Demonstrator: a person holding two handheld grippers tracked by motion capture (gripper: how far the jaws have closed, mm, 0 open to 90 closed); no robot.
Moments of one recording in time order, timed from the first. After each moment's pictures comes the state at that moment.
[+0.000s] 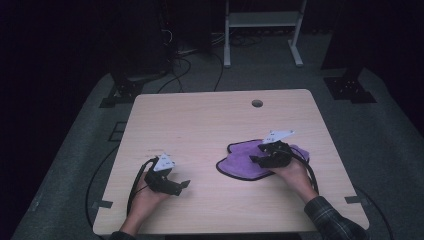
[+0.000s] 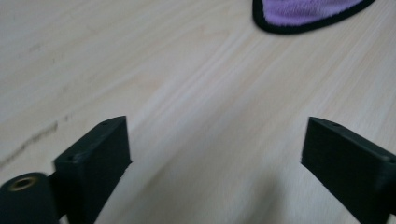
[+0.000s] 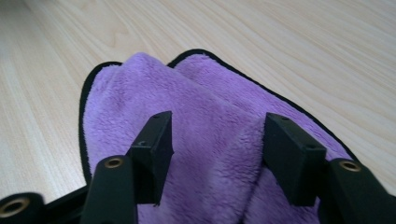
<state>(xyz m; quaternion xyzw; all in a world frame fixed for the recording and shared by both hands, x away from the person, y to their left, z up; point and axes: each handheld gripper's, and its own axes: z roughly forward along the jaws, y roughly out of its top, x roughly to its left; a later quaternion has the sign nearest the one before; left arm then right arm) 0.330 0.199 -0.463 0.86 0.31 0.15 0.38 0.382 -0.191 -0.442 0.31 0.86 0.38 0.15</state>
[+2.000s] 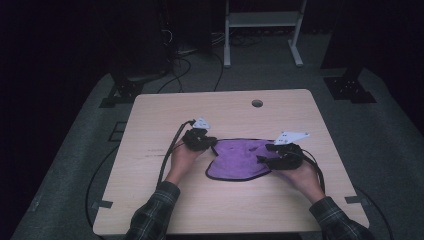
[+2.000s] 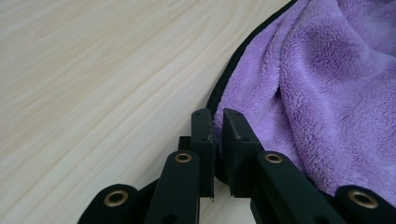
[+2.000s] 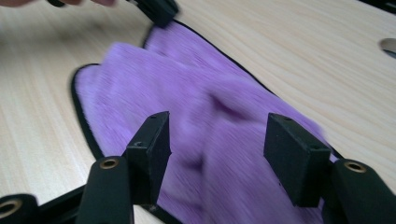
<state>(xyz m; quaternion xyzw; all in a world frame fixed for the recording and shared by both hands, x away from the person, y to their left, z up) 0.449 0.116 -0.442 0.87 0.27 0.12 0.40 0.365 -0.221 -0.428 0.32 0.84 0.42 0.16</state>
